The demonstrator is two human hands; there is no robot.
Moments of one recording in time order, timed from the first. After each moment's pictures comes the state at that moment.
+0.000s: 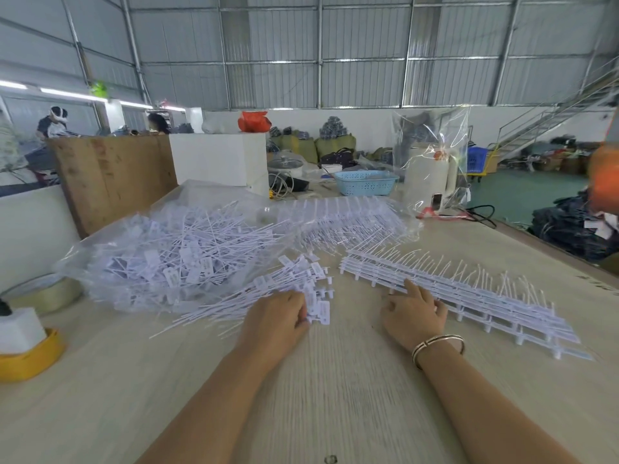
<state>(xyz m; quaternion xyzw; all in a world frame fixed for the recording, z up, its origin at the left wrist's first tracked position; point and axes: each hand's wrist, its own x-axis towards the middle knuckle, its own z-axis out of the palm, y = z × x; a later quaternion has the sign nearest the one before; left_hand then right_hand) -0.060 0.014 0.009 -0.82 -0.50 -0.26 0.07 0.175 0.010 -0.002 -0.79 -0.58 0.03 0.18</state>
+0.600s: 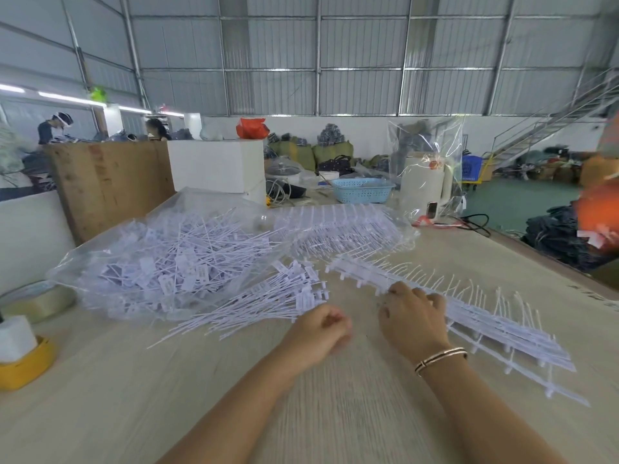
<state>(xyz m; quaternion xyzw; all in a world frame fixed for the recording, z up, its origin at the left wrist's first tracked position) -0.010 -0.018 0.030 -0.69 -0.45 -0.32 -0.47 0.167 -0.013 0.026 -0.75 -0.63 -0.13 0.15</state>
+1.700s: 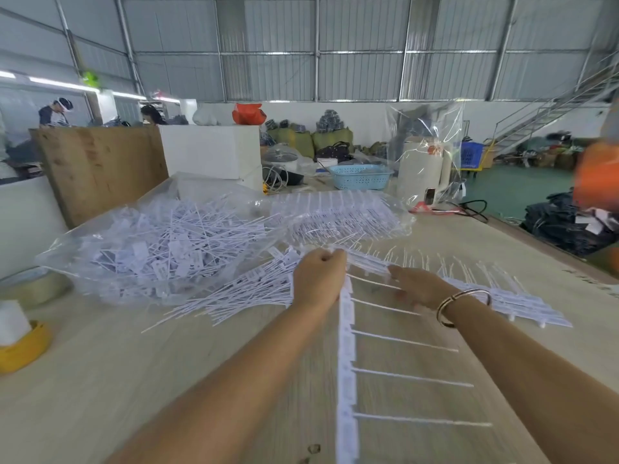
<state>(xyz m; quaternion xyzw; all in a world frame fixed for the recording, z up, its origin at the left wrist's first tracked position) 0.029 -0.008 0.072 -0.59 -0.51 -0.51 -0.36 0.215 0.018 0.051 -0.73 -0.61 0.22 0.20</state>
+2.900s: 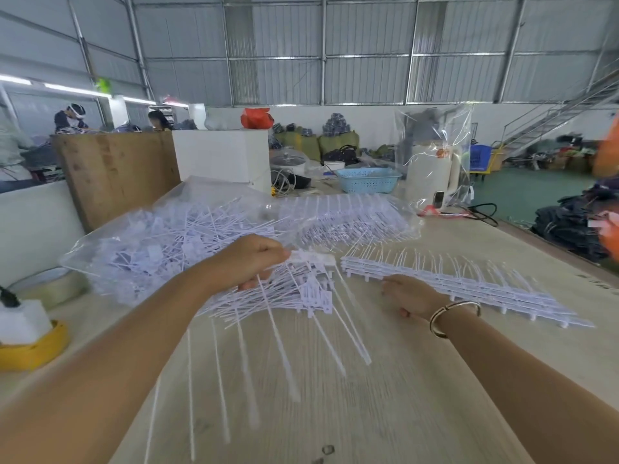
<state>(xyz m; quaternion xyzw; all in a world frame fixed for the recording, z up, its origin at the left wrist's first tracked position) -0.103 0.028 0.108 -0.78 -0.44 -0.28 -0.34 0.194 0.025 0.034 -0.69 -0.61 0.29 0.27</state>
